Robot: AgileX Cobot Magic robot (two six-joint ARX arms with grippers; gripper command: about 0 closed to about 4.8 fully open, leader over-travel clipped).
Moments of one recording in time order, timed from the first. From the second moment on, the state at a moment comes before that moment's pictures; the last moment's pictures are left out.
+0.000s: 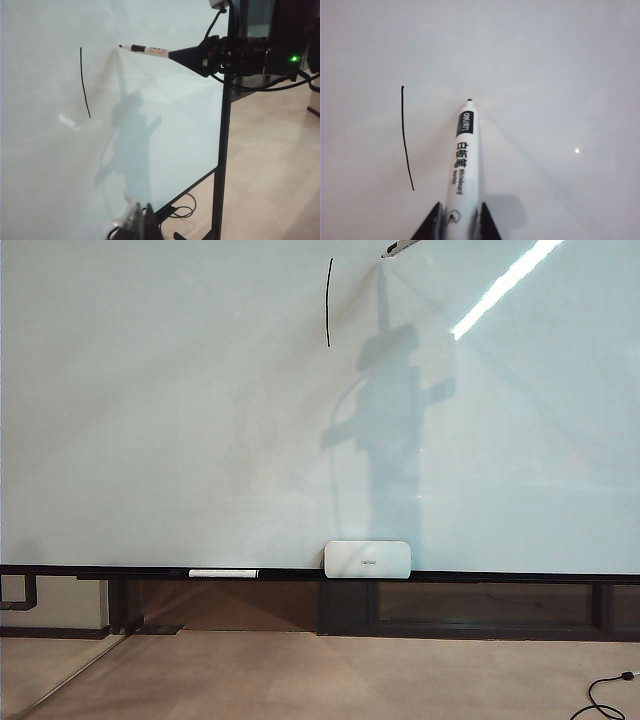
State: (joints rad) left arm -0.12 0.98 0.88 0.24 0.71 0.03; right arm 0.30 1.75 1.70 0.15 -0.06 0.00
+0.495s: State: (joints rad) left arm -0.12 0.98 0.88 0.22 0.69 0.04; right arm 0.30 1.78 1.70 0.15 -0.07 -0.01
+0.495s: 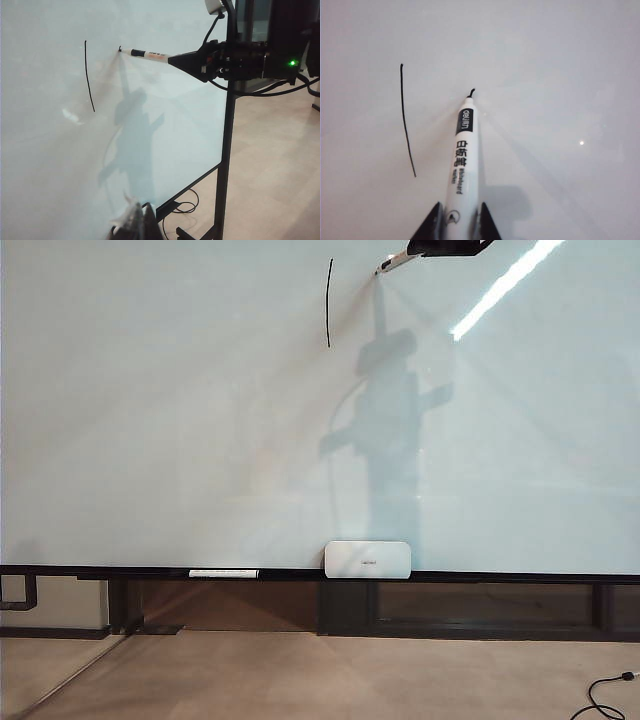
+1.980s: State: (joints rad) left arm -0.12 0.98 0.88 0.18 0.69 0.08; right arm 0.30 1.82 1.56 0.15 -0.08 0.00
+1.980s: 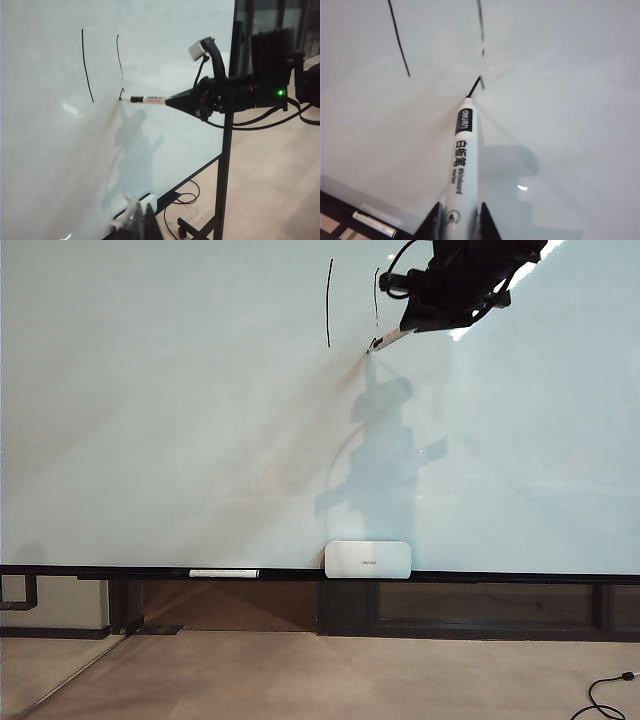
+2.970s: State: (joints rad) left arm -0.12 0.98 0.88 0.18 0.69 0.10; right arm 0.30 1.80 1.72 0.19 -0.05 0.00
